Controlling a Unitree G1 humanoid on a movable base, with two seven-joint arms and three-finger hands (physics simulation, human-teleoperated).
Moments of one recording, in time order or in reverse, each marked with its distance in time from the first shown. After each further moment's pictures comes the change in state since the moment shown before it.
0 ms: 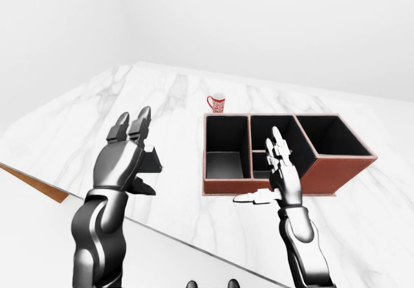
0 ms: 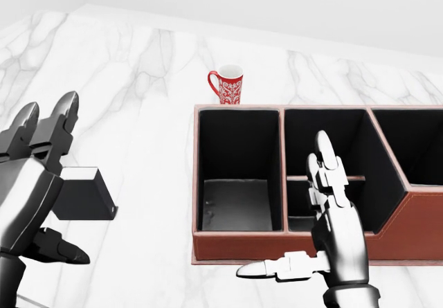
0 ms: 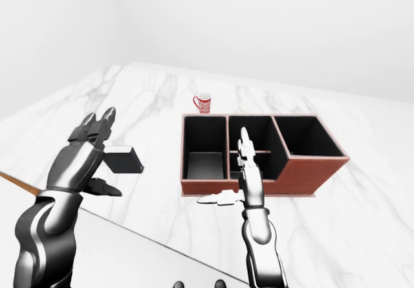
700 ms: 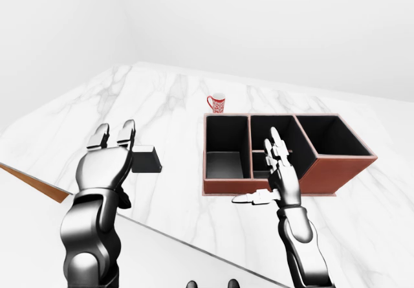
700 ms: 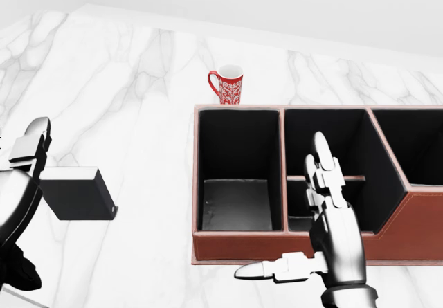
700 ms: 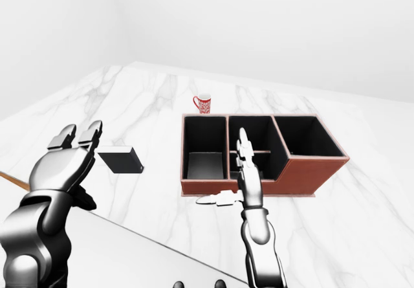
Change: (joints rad) left arm -0.001 -0.015 0.066 -0.045 0.420 0.000 -0.254; right arm 0.001 0.001 0.009 0.005 -0.008 0.000 -0.002
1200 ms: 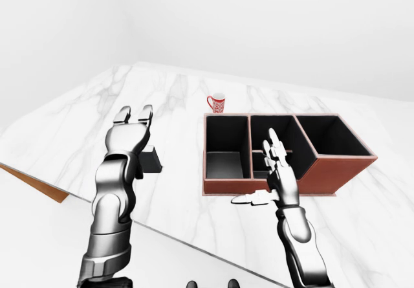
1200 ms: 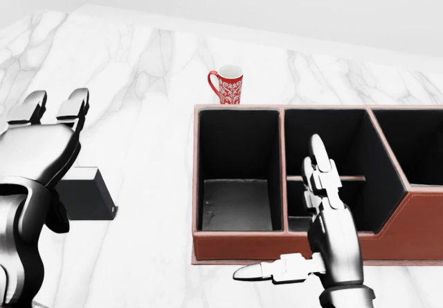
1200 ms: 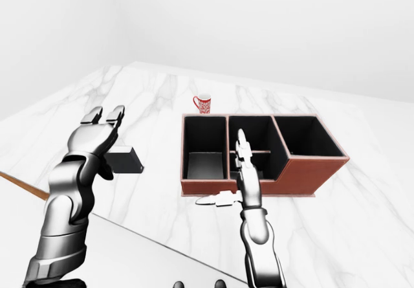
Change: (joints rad) left arm -0.307 0.077 -0.075 0.451 -0.001 0.000 0.125; right arm -0.002 0.000 0.004 0.016 -0.005 0.000 0.001
